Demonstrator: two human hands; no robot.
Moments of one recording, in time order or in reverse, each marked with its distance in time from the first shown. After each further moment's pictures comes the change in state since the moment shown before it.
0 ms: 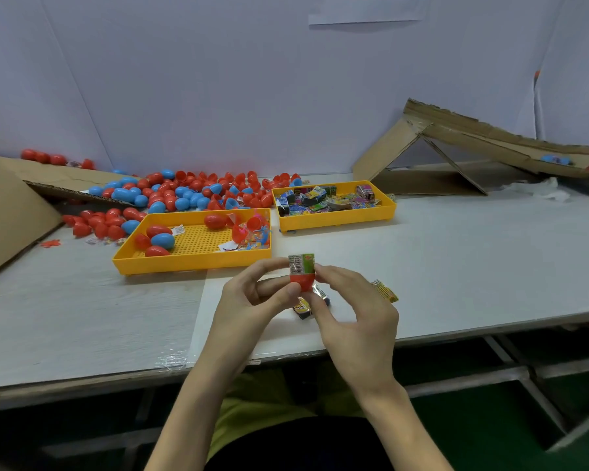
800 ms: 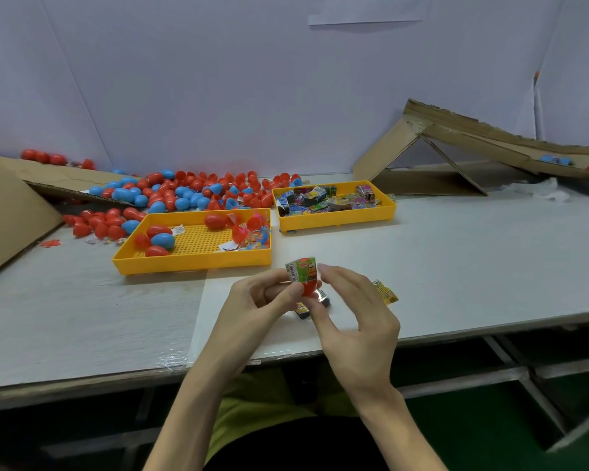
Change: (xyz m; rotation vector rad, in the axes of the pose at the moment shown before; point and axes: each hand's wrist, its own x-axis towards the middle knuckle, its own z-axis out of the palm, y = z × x) left_hand -0.001 0.004 0.003 0.097 -0.129 0.026; right_hand -0.008 0.004 0.001 0.029 0.057 -0.064
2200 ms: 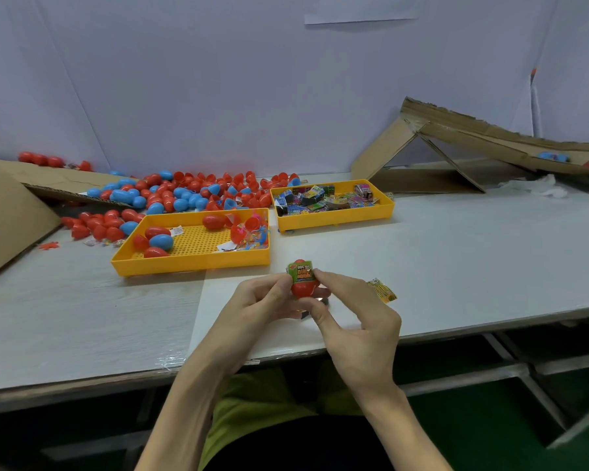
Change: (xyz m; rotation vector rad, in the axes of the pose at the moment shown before) left_hand 0.004 -0.002 -0.004 -0.123 -0.118 -0.107; right_hand 0.000 0.002 -0.002 0.108 -0.018 0.043
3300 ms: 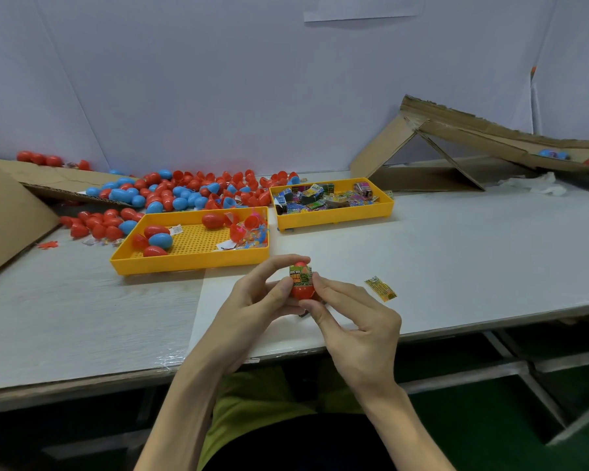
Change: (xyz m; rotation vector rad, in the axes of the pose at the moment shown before) left_hand 0.000 -0.001 -0.002 -0.011 -0.005 0.051; right_hand -0.003 0.001 -0.001 -0.024 -0.029 -0.003
